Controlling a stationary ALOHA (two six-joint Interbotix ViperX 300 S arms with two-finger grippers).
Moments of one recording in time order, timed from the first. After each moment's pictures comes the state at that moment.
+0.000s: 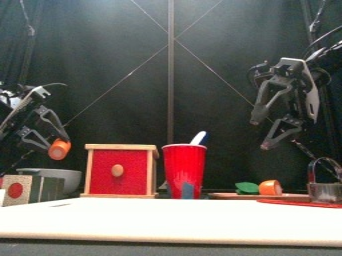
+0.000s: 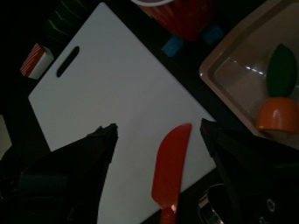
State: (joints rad) left arm 0.35 -0.77 1.42 -1.07 -0.32 0.23; right arm -0.13 -0.53 1.09 -0.31 0.10 0.99
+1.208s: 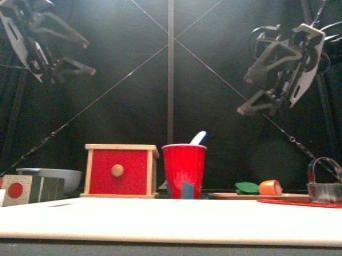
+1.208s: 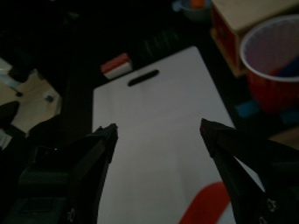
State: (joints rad) left arm -0.22 -0.78 1.19 -0.50 -0.36 0.23; right arm -0.08 -0.54 1.08 -0.65 -0.32 0.97
